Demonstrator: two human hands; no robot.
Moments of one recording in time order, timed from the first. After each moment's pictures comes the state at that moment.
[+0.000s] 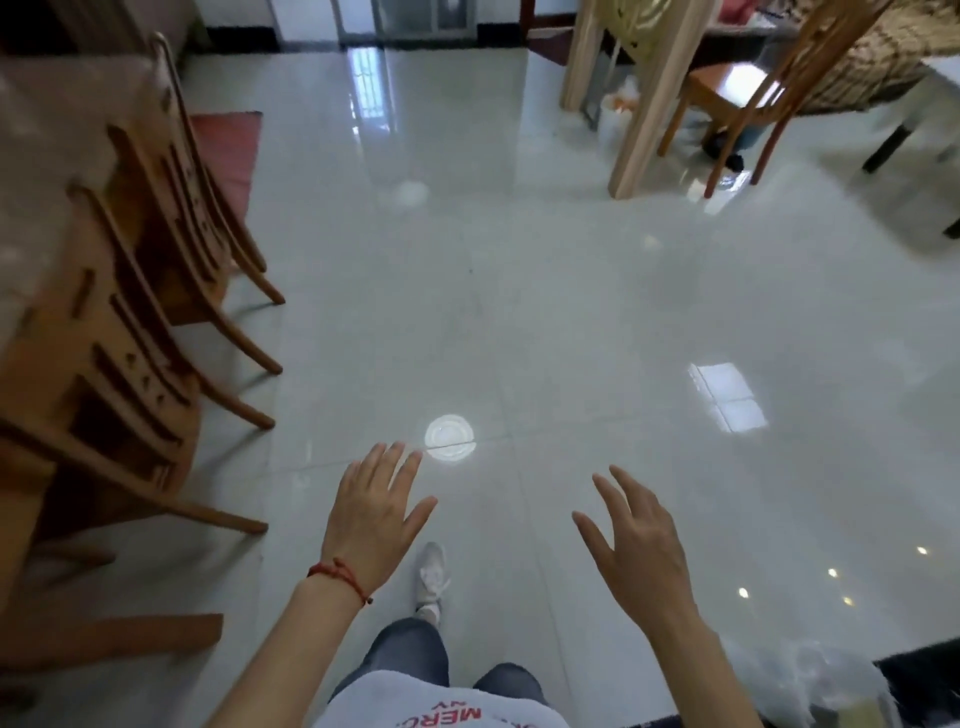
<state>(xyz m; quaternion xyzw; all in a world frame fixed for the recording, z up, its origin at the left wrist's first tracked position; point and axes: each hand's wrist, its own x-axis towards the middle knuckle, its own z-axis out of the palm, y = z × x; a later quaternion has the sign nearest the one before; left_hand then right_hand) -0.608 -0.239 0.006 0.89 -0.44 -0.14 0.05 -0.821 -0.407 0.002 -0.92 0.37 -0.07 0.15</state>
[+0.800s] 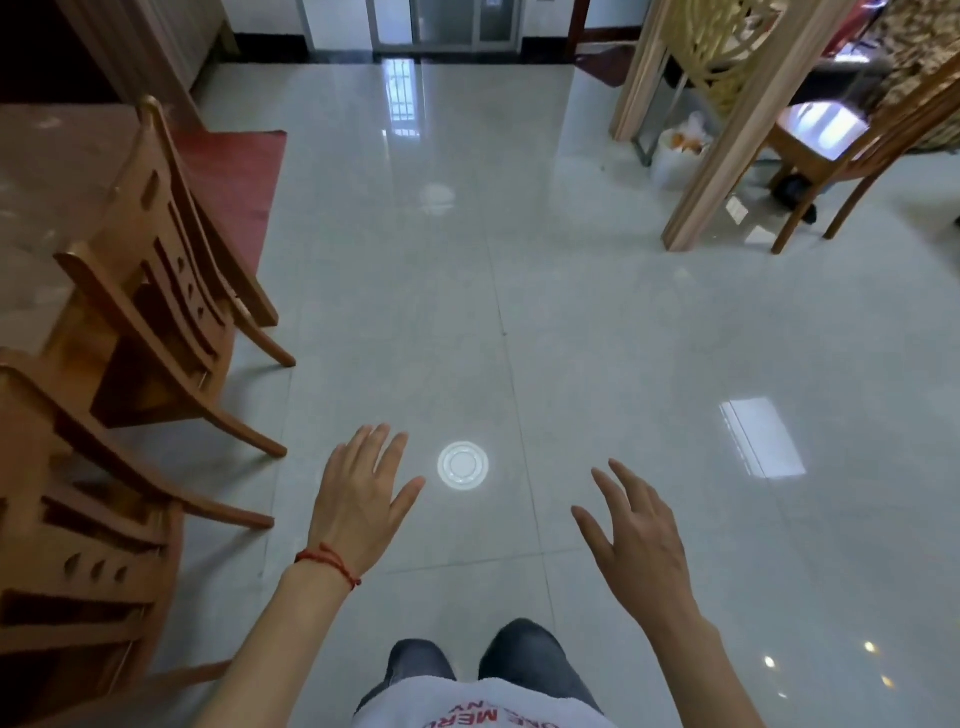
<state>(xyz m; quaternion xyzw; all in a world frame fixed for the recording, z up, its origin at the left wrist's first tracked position) -0.281 -0.439 0.003 0.91 -0.39 -0.11 0.07 -0.492 -0.624 -0.002 -0.93 0.33 -0.07 0.15</state>
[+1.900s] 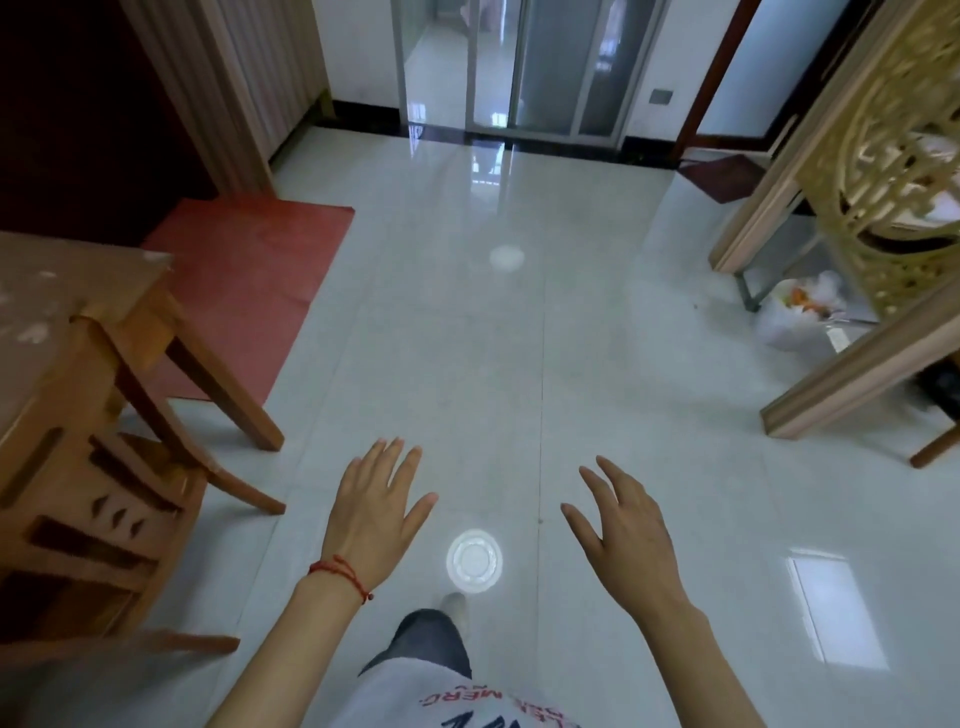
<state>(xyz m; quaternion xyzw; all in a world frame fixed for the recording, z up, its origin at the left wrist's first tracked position) 0.153 -0.765 -0.001 0.94 -0.31 -0.10 0.10 0.010 -0.985 0.008 -0.96 0.23 -0.04 0.16</state>
